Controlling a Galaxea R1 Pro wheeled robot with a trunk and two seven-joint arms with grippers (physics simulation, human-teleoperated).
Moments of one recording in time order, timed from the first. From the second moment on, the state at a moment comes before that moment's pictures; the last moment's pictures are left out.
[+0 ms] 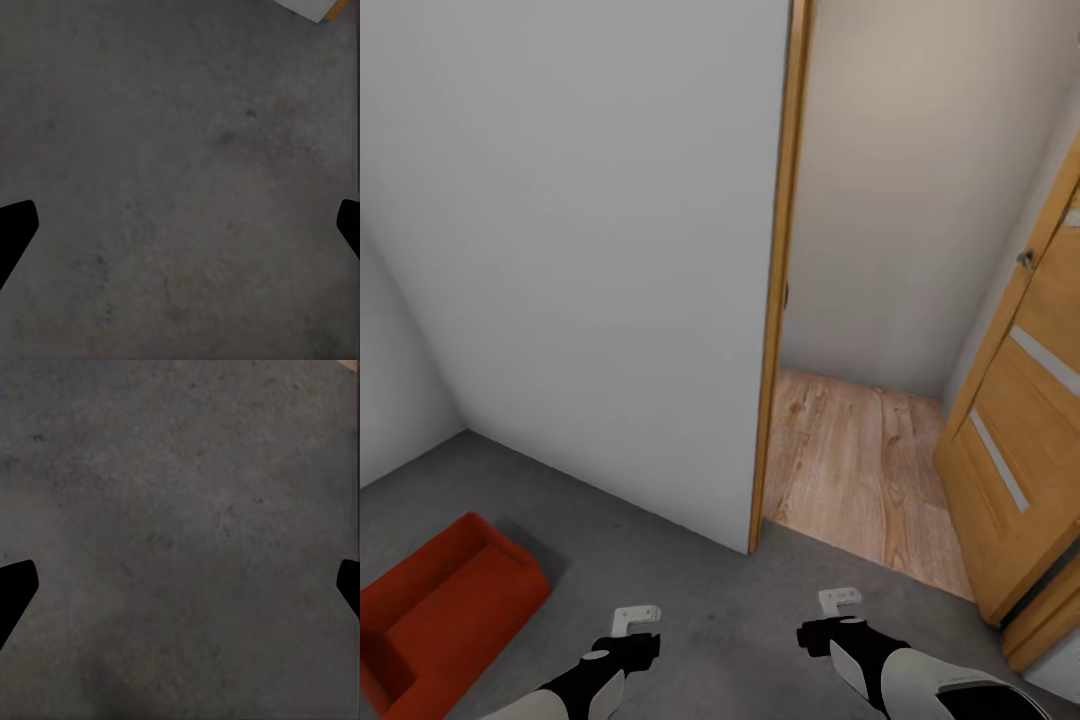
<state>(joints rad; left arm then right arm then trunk) -0.61 -0.11 0.06 -0.06 0.01 -0.05 0.09 -0.72 0.05 0.07 0.02 0.02 0.08 -0.07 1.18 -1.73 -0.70</state>
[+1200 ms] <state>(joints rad) -0.61 -0.11 0.06 -0.06 0.01 -0.05 0.09 -0.72 0.05 0.07 0.02 0.02 0.08 -0.07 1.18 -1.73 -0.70</state>
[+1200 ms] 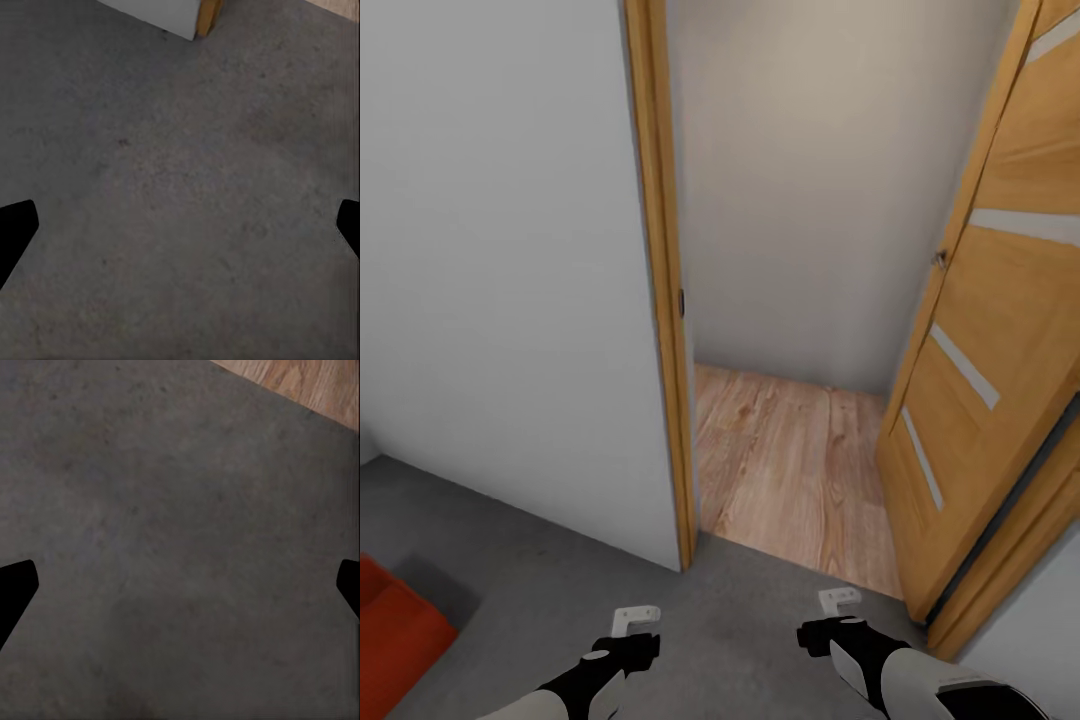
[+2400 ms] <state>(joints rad) -0.61 -0.11 0.06 -0.06 0.01 -0.05 0.09 -0.72 0.05 0.07 0.02 0.02 0.08 -0.07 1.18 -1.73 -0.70</state>
